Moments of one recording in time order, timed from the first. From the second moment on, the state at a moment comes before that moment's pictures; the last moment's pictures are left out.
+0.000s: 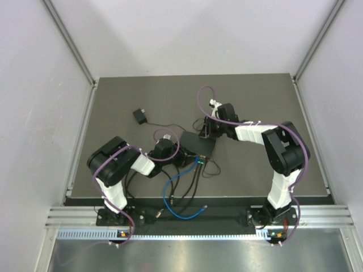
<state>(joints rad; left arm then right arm) -0.66 1.81 0.50 0.79 0.25 -1.52 0.47 1.87 1.04 0.07 -0.35 0.40</state>
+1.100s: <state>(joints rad) -0.67 1.92 0.44 1.08 0.21 -1.49 0.48 1.88 1.06 0.06 -0.33 0.39</state>
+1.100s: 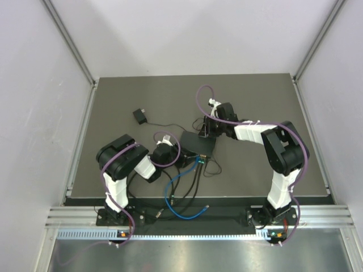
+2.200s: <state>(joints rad) -0.67 1.92 0.49 1.00 0.22 -1.49 0.52 1.79 1.08 -0.12 -0.17 0.30</state>
